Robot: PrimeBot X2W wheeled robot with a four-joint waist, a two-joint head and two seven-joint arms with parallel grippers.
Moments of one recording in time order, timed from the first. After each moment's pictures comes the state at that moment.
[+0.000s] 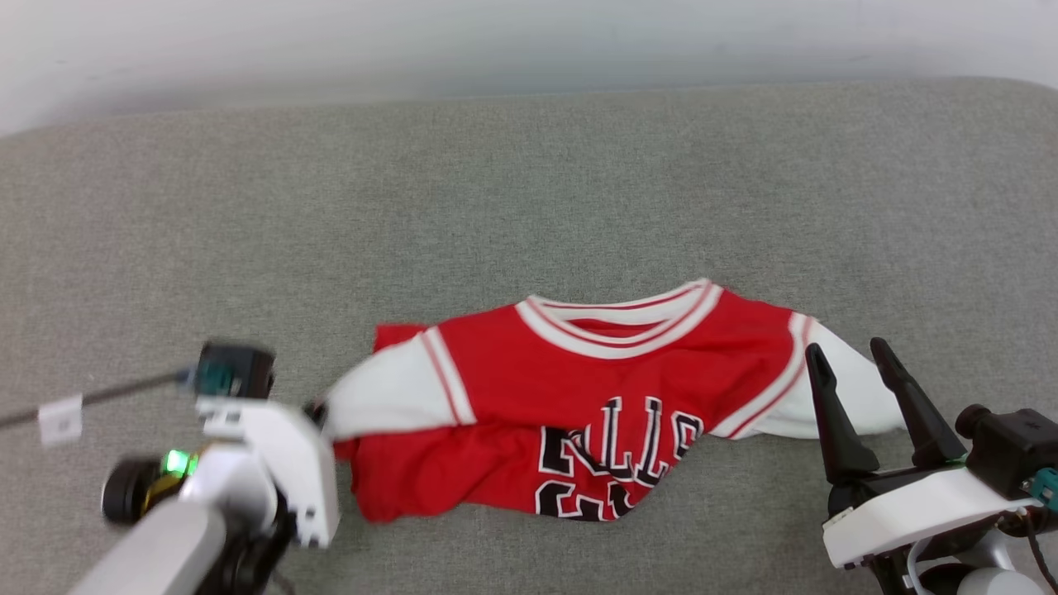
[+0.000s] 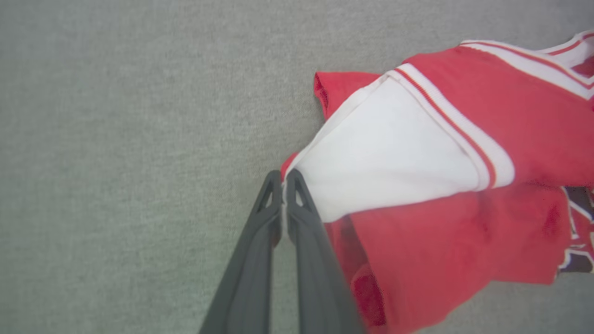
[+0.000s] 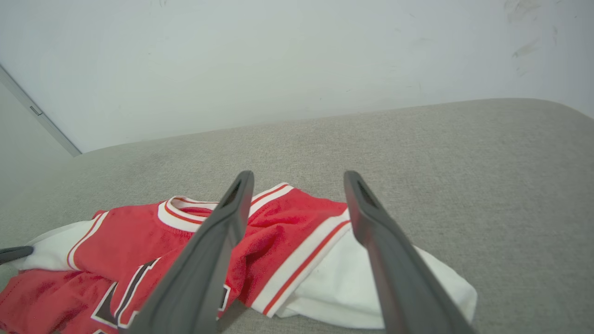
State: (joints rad) left arm -0.38 0.63 -0.62 0.05 -0.79 0.32 0.40; right arm -0.01 -0.05 0.01 -0.12 0.25 0.13 0.01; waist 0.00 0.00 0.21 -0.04
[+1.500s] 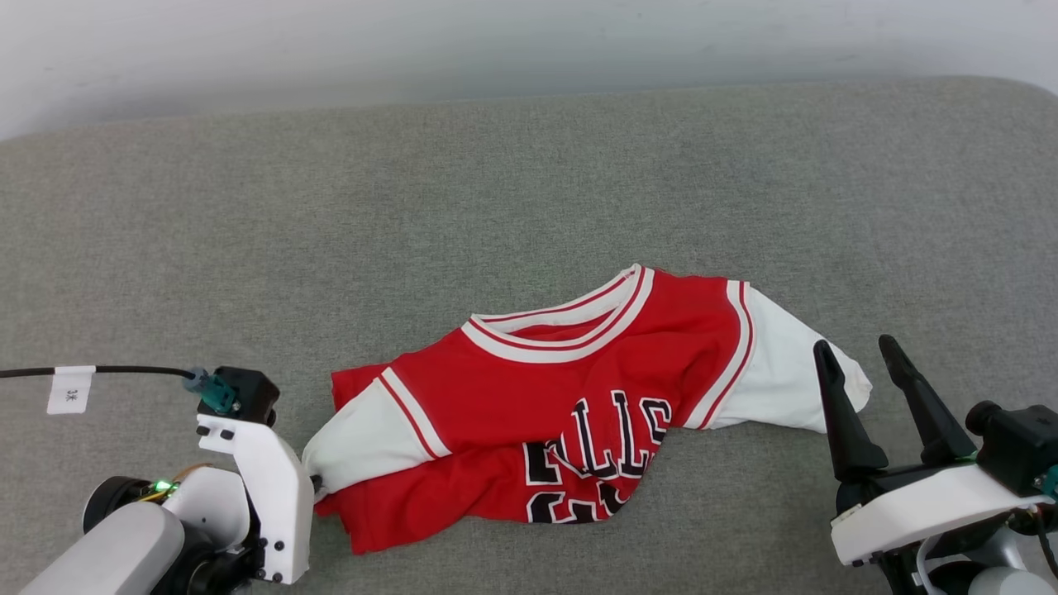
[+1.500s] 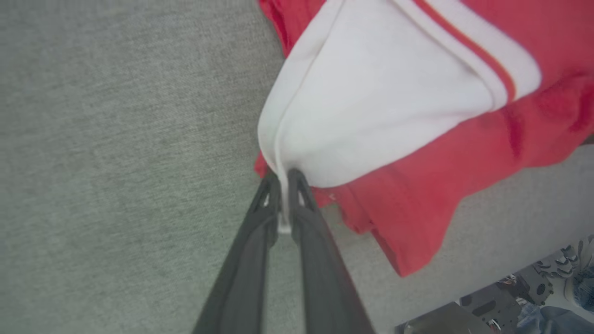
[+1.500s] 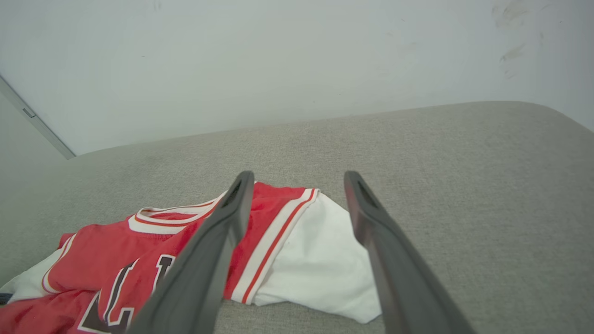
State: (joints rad) left arm -0.31 0.76 -0.66 0.01 -0.95 0.21 0.65; right arm 0.01 -0.05 0.00 -0.15 0.26 0.13 0.04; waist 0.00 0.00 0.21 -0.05
